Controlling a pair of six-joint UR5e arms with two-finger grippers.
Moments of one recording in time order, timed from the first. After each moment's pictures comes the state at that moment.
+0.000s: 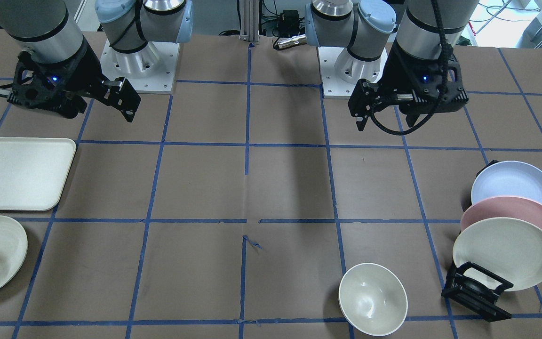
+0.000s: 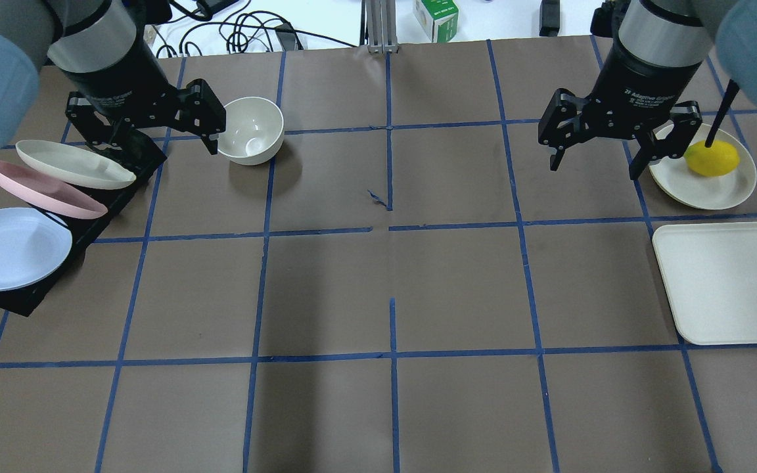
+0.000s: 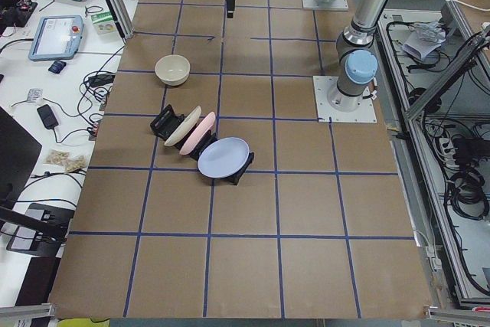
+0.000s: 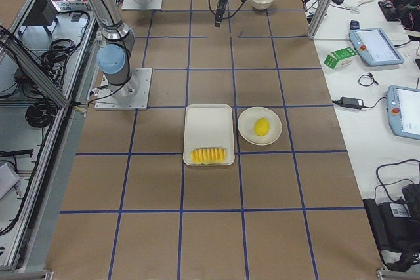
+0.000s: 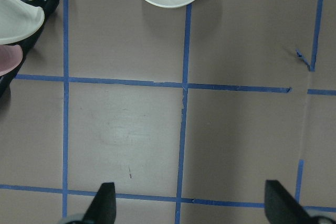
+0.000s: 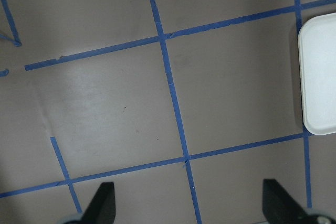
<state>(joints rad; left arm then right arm) -1.56 -1.58 -1.54 -1.56 1.61 -0.10 1.54 -1.56 1.56 -1.46 -1.56 0.17</state>
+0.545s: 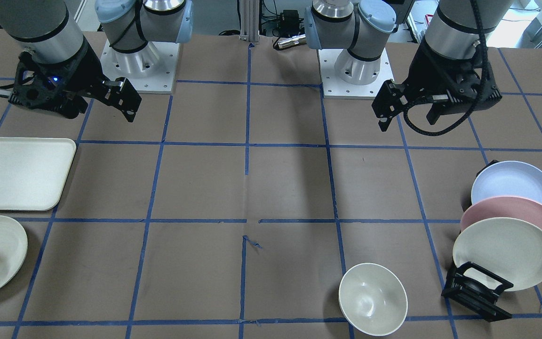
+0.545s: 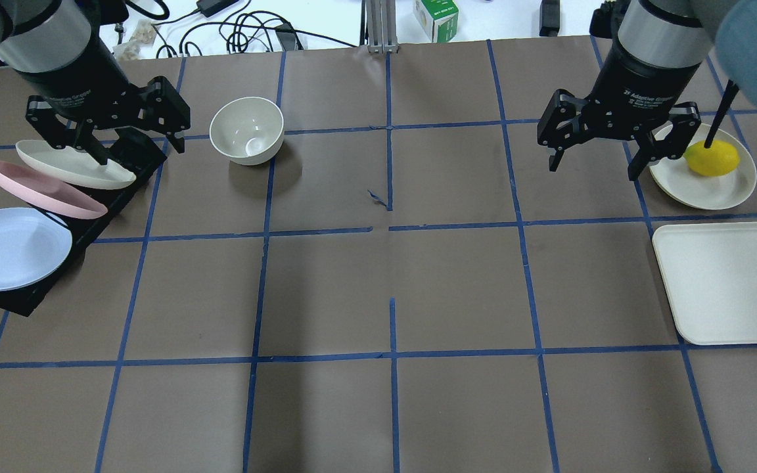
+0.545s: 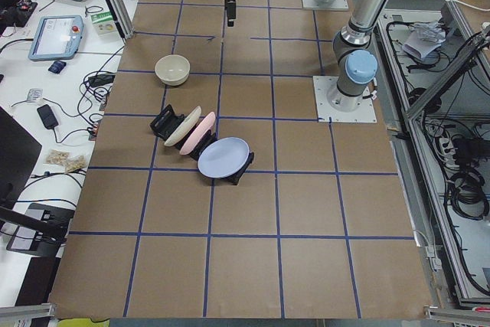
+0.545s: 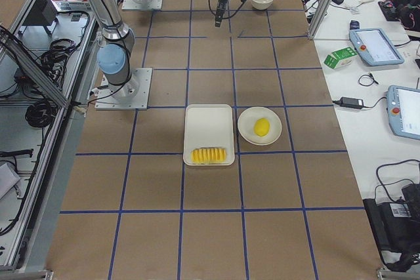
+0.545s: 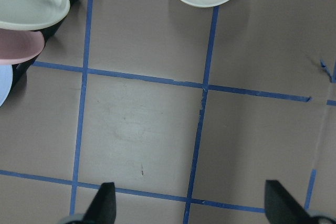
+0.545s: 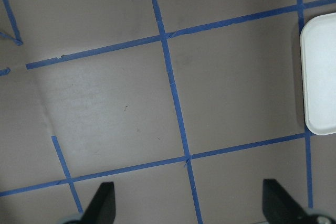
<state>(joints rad) -1.49 -1.56 -1.55 -1.58 1.65 -0.08 1.54 -1.56 1.57 -1.46 -1.55 0.16</state>
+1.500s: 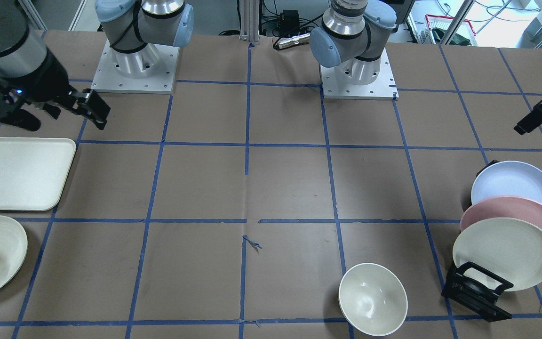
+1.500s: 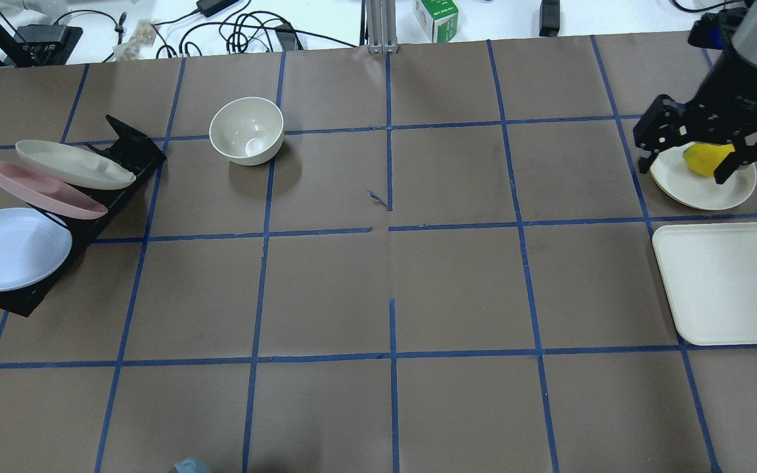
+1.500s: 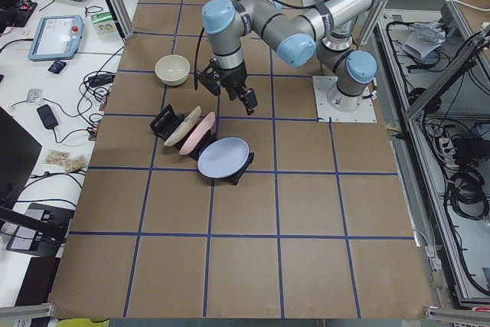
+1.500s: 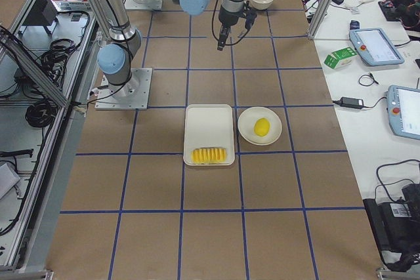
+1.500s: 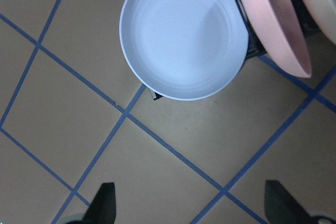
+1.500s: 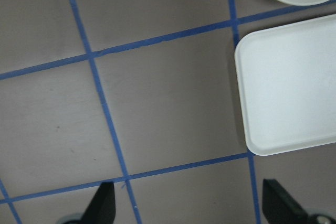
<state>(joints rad) -0.89 -1.72 -1.61 -1.43 1.82 -0.04 1.23 -1.55 1.65 -1.54 -1.58 -0.14</state>
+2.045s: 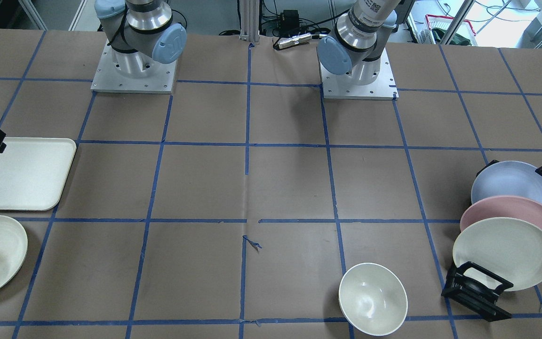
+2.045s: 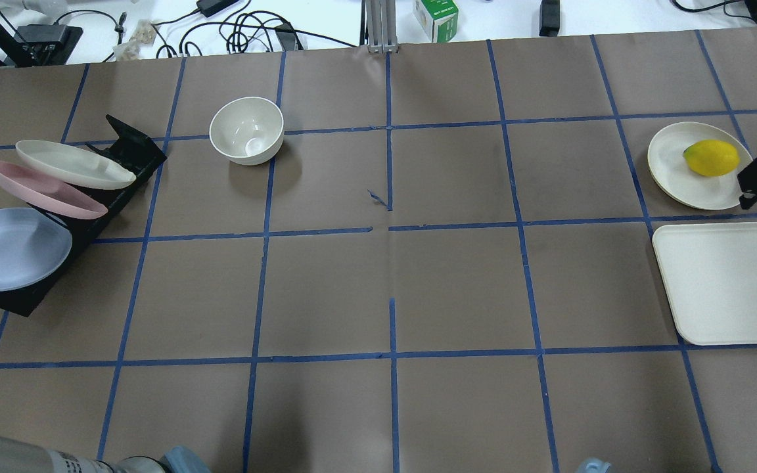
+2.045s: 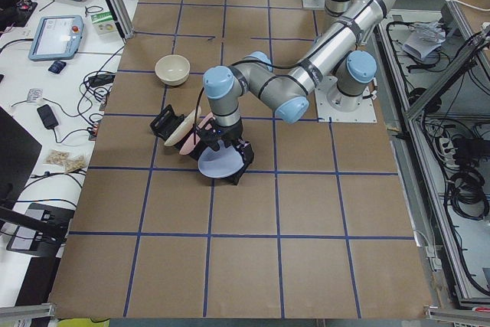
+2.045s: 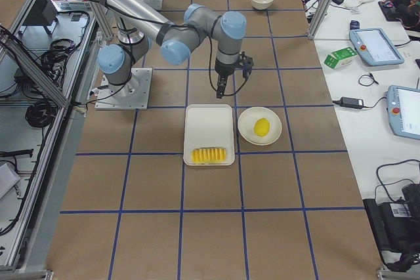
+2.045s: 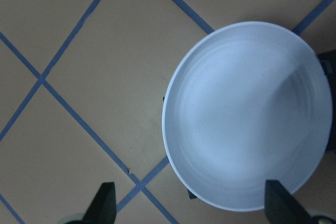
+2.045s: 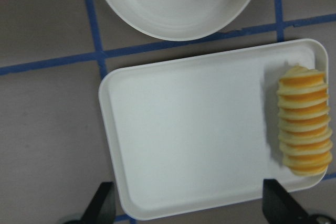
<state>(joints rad) -0.79 -1.87 -1.70 -1.13 1.82 0.06 0.94 -1.49 1.85 -1.93 -1.66 -0.49</state>
